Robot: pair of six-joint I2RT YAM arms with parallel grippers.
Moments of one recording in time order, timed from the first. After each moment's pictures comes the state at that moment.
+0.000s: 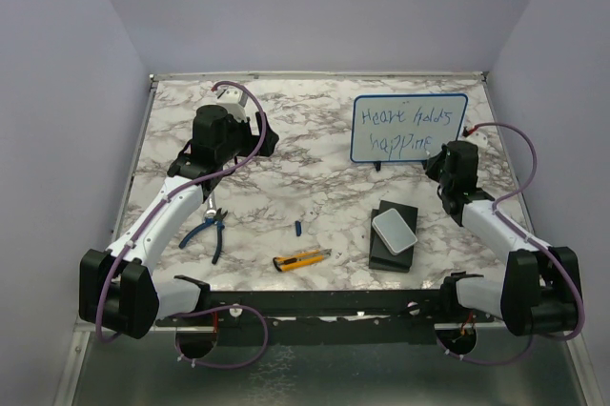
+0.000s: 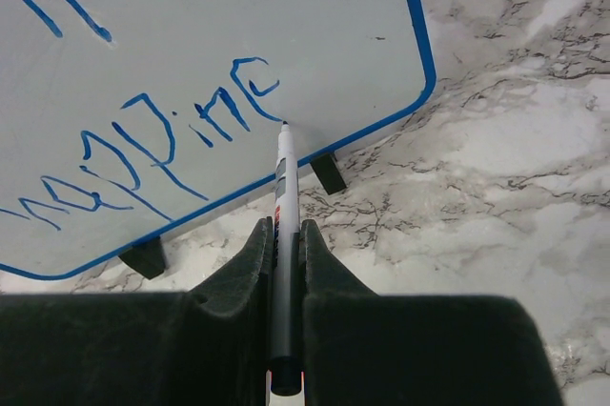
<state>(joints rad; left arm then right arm) -0.30 1.24 0.95 -0.09 0.17 -0.26 0.07 1.21 0.55 0.19 0.24 0.44</state>
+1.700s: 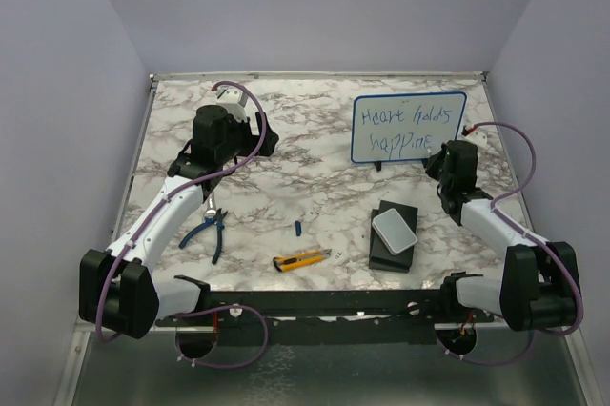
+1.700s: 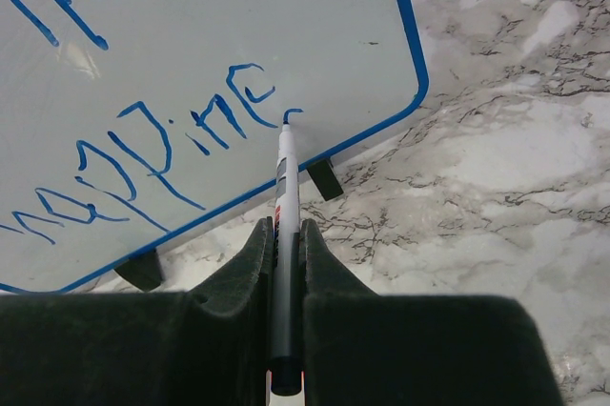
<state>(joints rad) -0.30 1.24 0.95 -0.09 0.17 -0.26 0.07 1.24 0.55 0.24 0.26 0.43</state>
